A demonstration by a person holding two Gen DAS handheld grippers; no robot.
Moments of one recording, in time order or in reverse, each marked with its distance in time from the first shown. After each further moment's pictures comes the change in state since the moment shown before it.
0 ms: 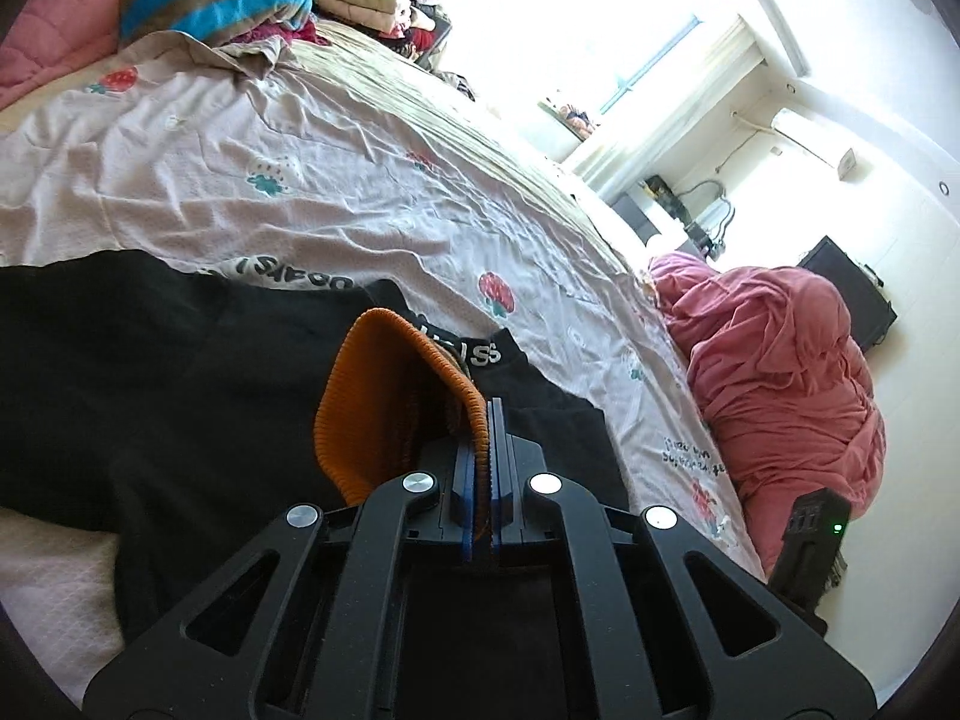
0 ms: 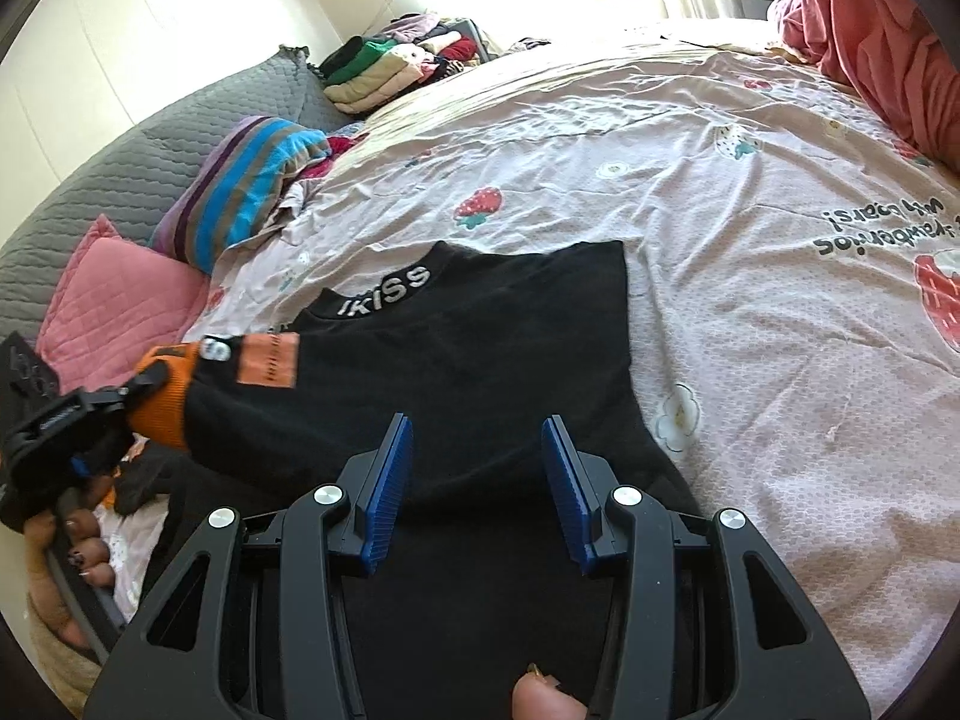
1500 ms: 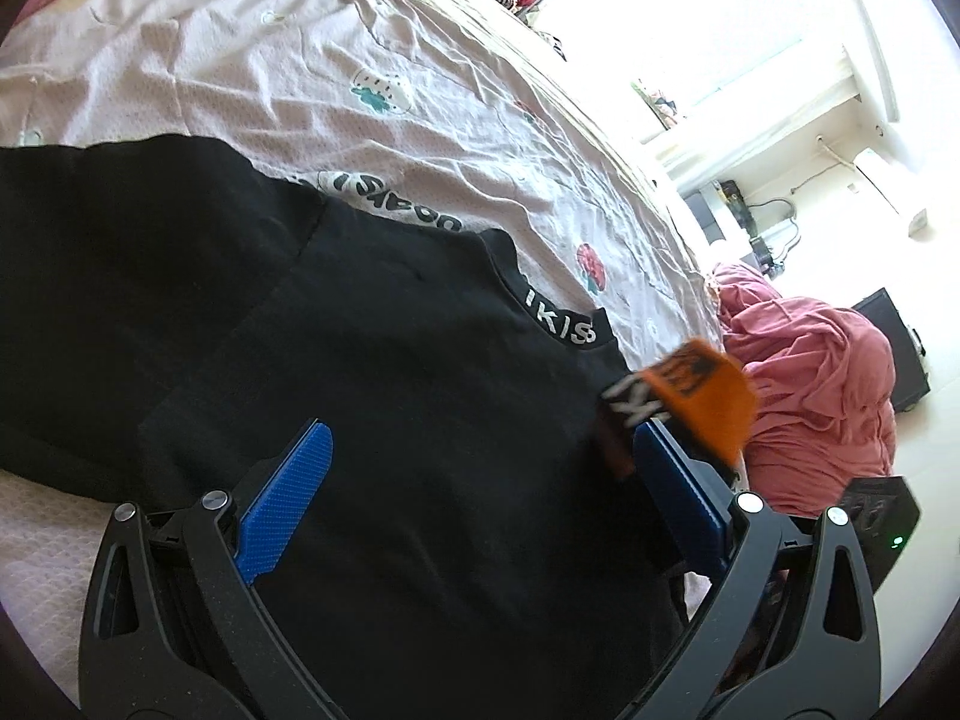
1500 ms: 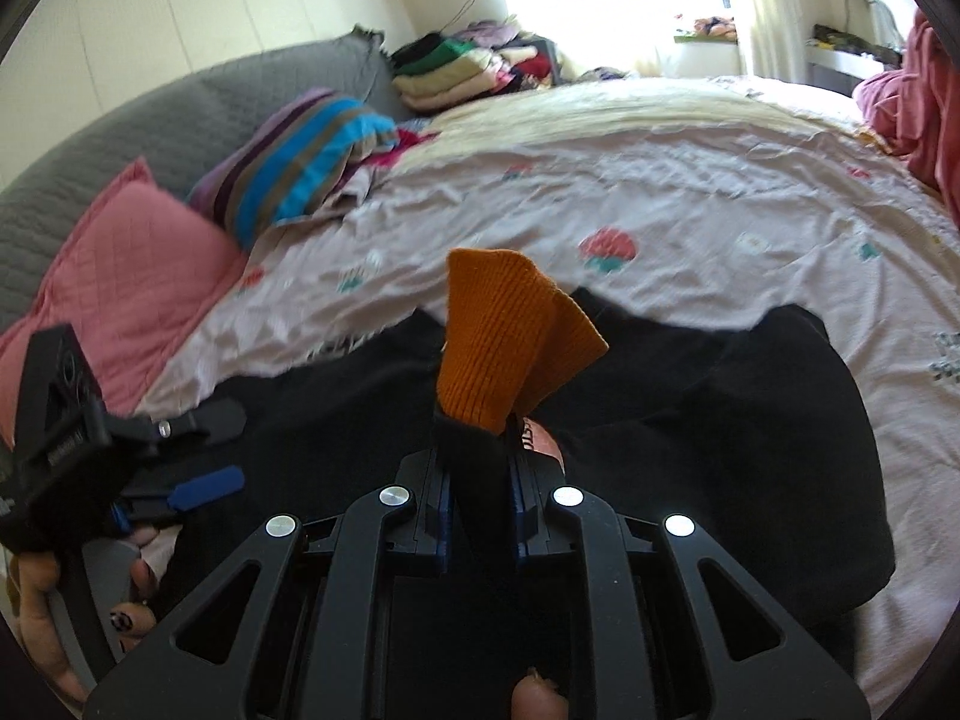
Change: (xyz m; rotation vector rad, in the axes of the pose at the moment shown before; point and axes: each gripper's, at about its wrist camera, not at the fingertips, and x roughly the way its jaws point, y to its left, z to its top) left arm 0.027 0.050 -0.001 -0.206 0.117 0.105; right arm 0.065 0.098 0.019 -0.187 -0.025 0.044
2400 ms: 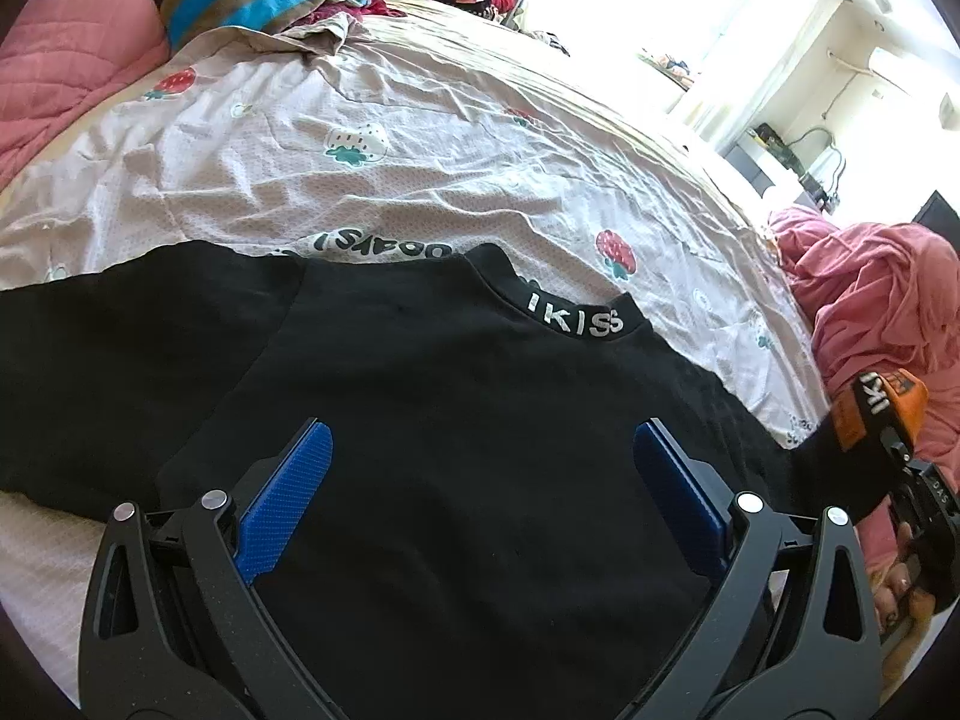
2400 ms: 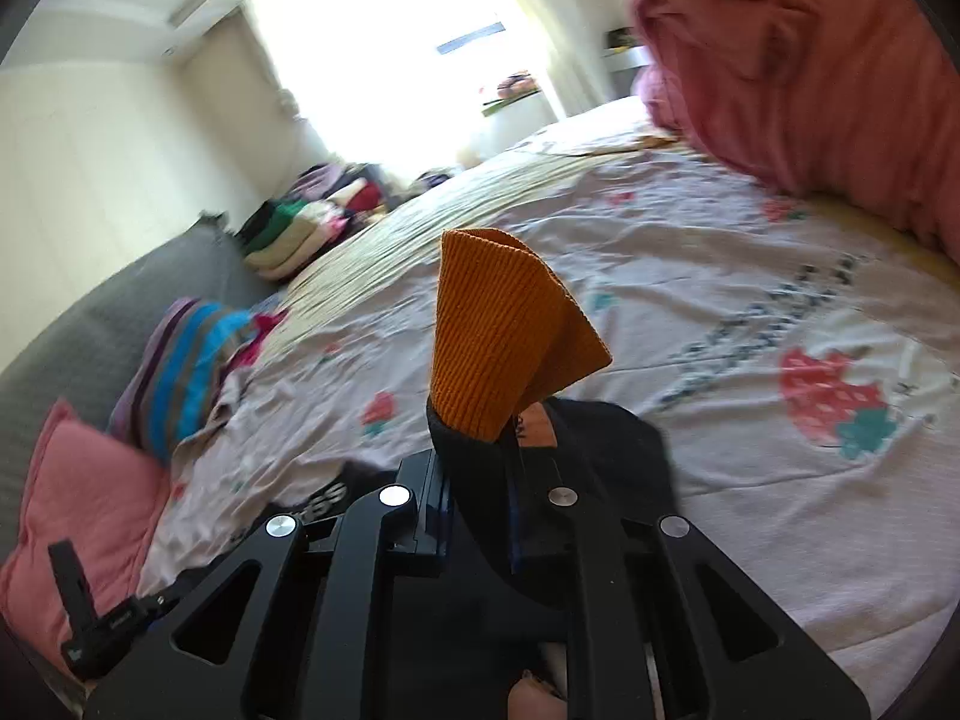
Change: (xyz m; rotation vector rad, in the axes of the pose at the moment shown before) left arm 0.002 -0.052 -0.004 0.215 -0.047 0.233; right arm -0.137 -0.165 0.014 0.377 -0.302 -0.187
